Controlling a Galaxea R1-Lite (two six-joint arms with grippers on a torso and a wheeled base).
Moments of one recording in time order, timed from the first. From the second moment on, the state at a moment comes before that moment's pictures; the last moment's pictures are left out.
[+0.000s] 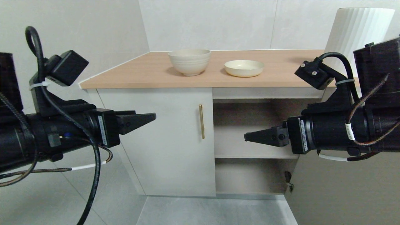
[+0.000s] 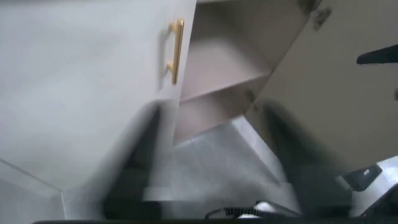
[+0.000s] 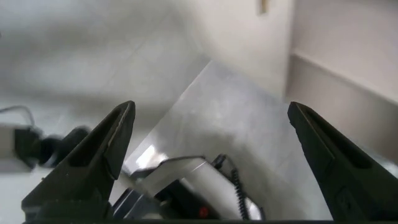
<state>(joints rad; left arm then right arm) -0.42 1.31 -0.89 -0.16 -0.16 -0.16 0.72 1.49 -1.16 0.10 0.10 0.26</state>
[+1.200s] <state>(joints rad) -0.41 1.27 -0.90 -0.20 -0.13 -0.16 0.72 1.44 -1.16 0.10 0.08 0.27</state>
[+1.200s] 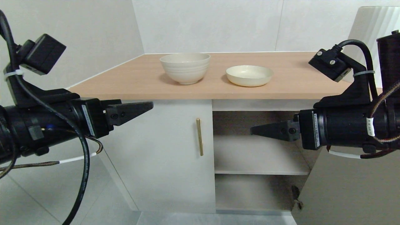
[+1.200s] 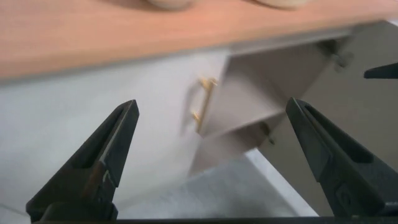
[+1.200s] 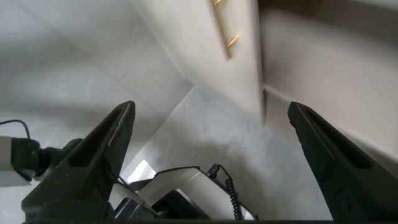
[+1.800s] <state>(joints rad) -0.39 1.25 -0.90 -0.20 -0.13 -0.17 0.72 1.44 -1.16 0.10 0.08 0.27</state>
